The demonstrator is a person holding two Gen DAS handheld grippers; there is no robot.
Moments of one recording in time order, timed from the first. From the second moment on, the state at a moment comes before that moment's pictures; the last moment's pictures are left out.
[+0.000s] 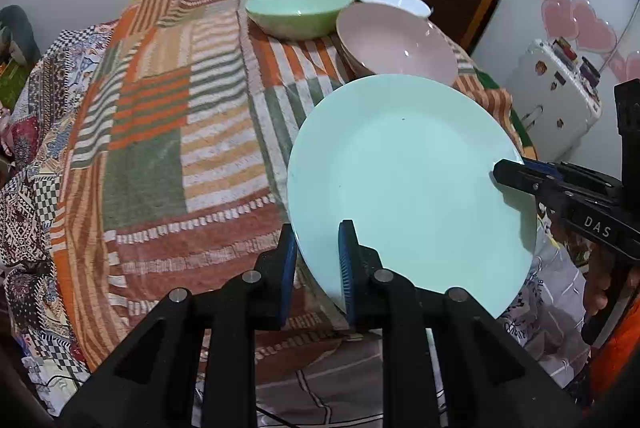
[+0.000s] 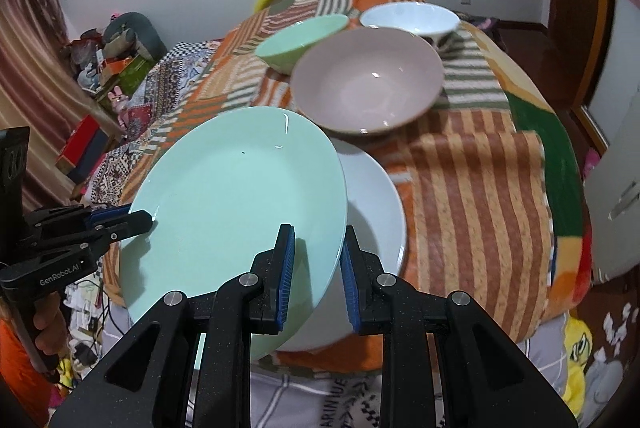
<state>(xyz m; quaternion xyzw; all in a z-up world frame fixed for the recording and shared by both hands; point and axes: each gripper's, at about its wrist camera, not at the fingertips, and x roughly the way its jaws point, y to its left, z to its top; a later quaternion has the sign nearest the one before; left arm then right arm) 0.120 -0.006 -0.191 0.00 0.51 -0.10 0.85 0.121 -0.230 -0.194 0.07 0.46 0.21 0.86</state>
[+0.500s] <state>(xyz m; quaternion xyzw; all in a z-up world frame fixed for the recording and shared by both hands) 0.137 -0.021 -0.230 0.01 0.56 -0.10 0.83 0.121 -0.244 -0.223 0.08 0.49 0.20 0.84</state>
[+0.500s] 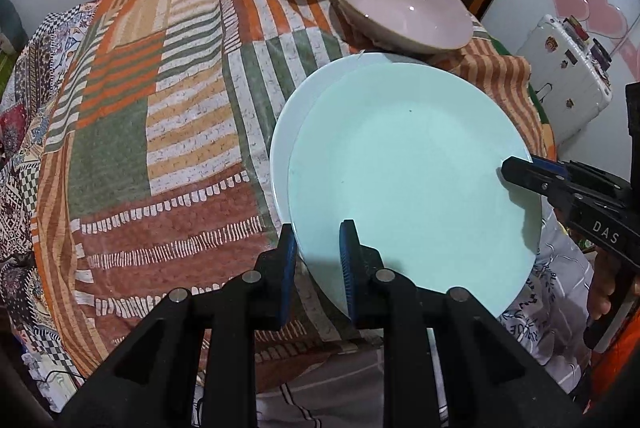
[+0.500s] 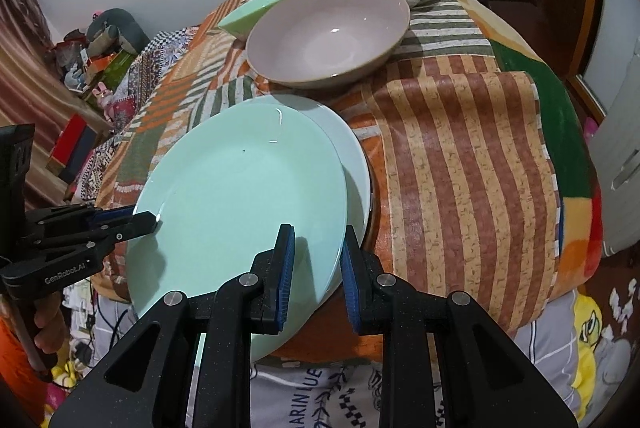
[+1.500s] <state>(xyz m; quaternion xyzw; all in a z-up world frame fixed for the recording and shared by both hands) 0.157 -0.019 -0.250 0.01 0.57 -0.08 0.82 0.137 -0.235 -0.227 0.05 0.49 0.18 0.85</state>
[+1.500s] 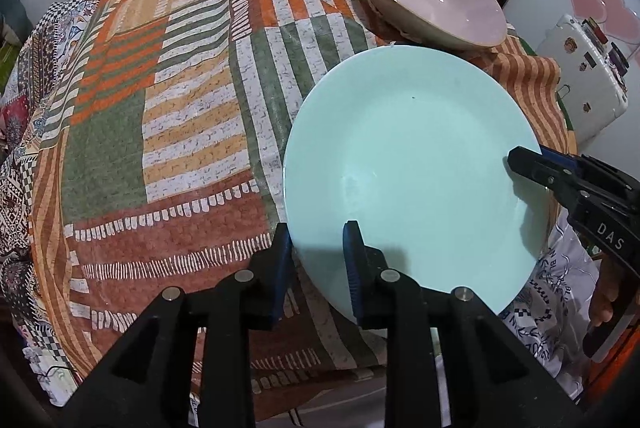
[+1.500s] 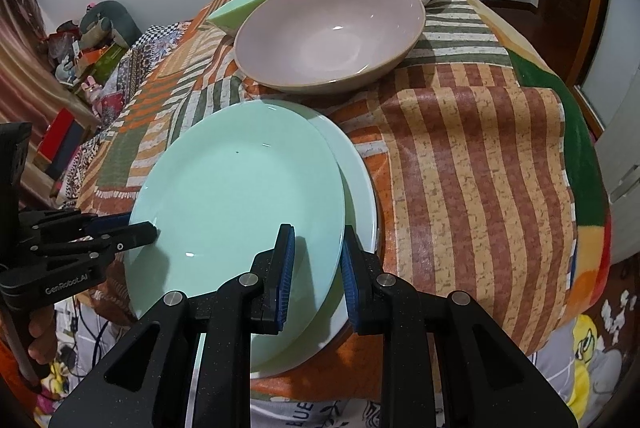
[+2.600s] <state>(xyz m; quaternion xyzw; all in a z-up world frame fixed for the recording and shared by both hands) 0.232 -0.043 -0.157 0.00 0.43 -0.09 0.90 0.188 -0.270 -0.162 0.07 0.38 0.14 0.91</state>
